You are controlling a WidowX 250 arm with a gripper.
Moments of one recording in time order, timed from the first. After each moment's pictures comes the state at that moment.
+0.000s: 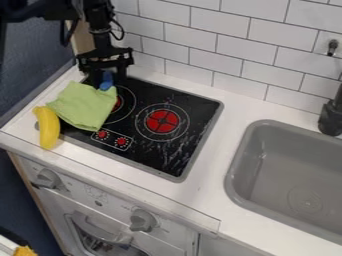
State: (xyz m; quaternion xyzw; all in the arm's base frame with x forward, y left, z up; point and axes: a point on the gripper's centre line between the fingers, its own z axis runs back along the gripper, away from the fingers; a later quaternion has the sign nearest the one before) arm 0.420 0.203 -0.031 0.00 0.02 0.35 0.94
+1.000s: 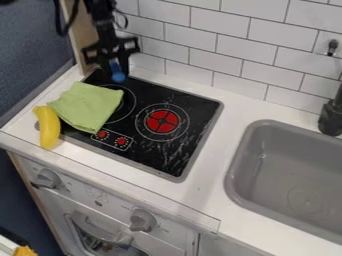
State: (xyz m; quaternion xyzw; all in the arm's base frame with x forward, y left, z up) arm 0.429 0.182 0.009 -0.05 -0.03 0.37 0.93
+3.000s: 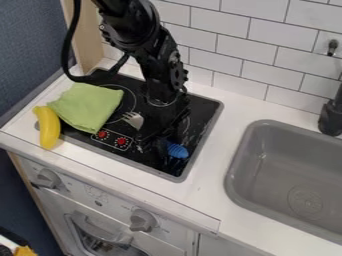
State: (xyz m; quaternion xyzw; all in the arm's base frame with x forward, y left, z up) arm 0.322 0.023 -0.026 -0.03 -0.08 0.59 0.81
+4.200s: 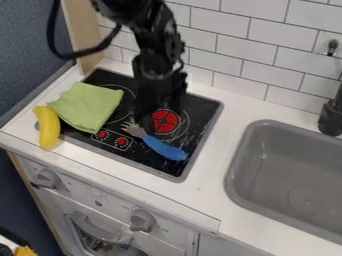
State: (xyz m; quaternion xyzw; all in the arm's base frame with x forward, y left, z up) arm 0.338 0.038 0.024 -0.02 -0.13 0.56 0.81
